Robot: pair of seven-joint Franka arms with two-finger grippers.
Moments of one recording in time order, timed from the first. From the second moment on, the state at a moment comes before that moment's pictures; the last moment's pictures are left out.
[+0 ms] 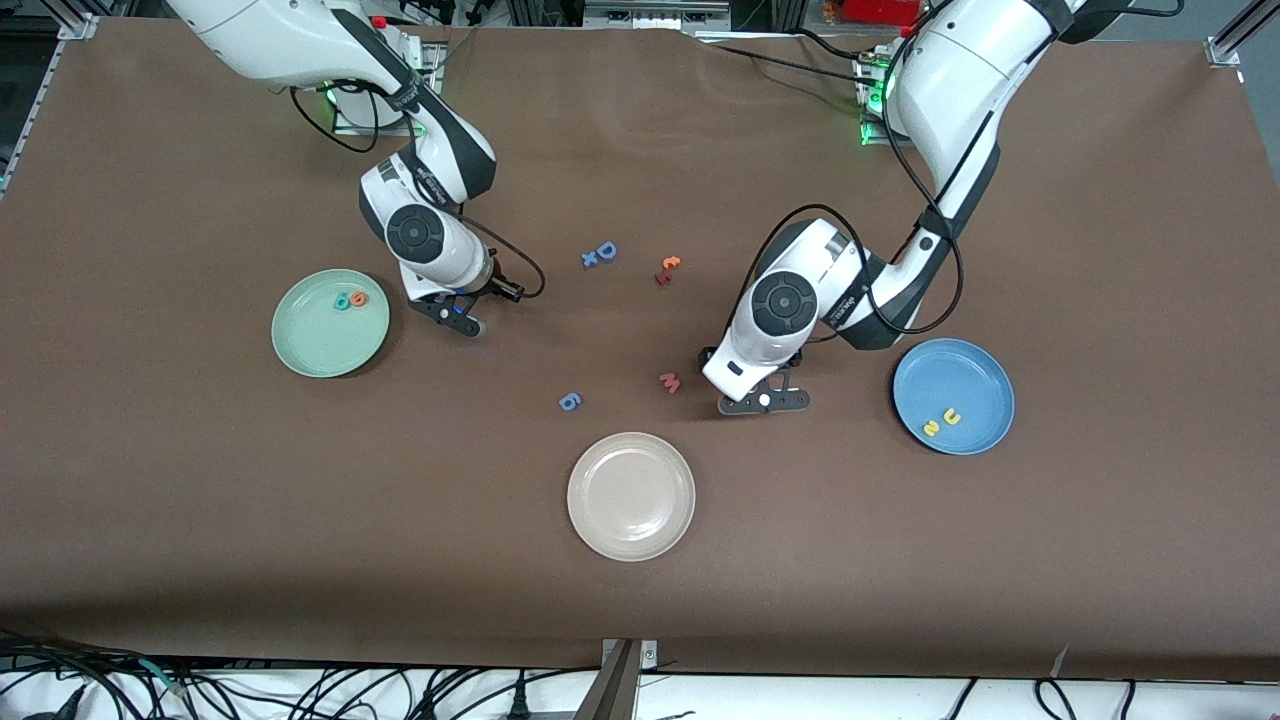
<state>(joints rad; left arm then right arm) -0.29 0.69 -0.32 -1.64 0.17 2.21 -0.76 0.00 0.44 0.50 -2.20 -0.12 2.36 1.03</state>
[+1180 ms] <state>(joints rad) -0.34 0.69 -0.32 -1.80 0.17 2.44 -0.86 -0.03 0.41 -0.05 -2.12 -0.12 2.11 0.14</state>
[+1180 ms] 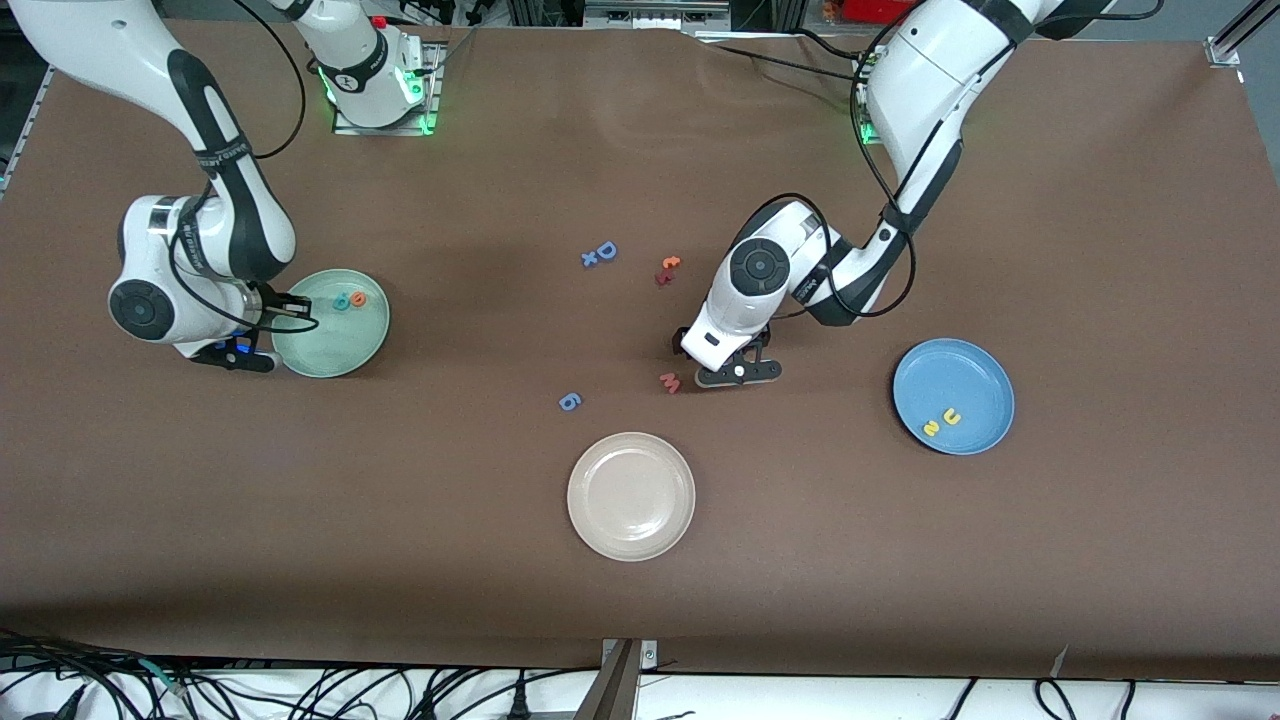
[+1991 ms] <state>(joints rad) -0.34 0.69 -0.32 -1.80 0.17 2.47 -0.86 -0.02 0.16 -0.03 -2.01 -0.12 1.89 0.14</state>
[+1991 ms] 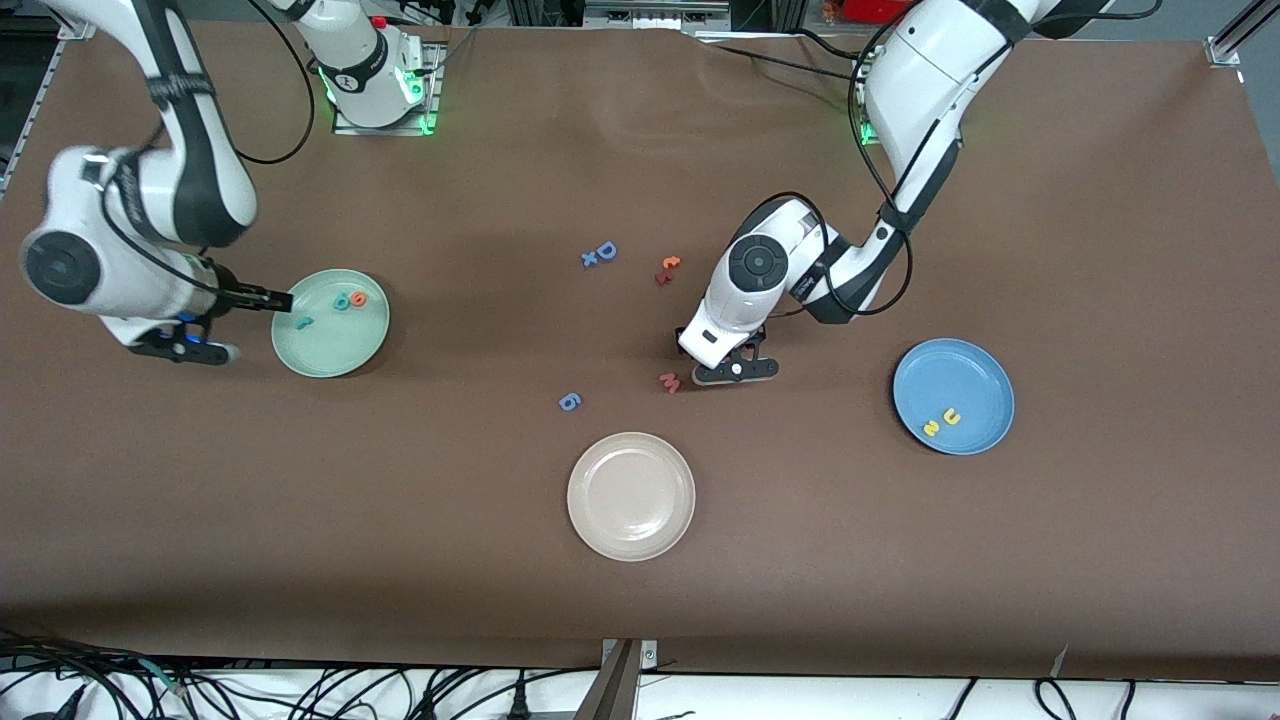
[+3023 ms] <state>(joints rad) -0.35 0.69 -0.32 -1.81 0.18 2.47 -0.86 -0.01 -0.03 0.02 -1.74 -0.11 1.65 0.14</state>
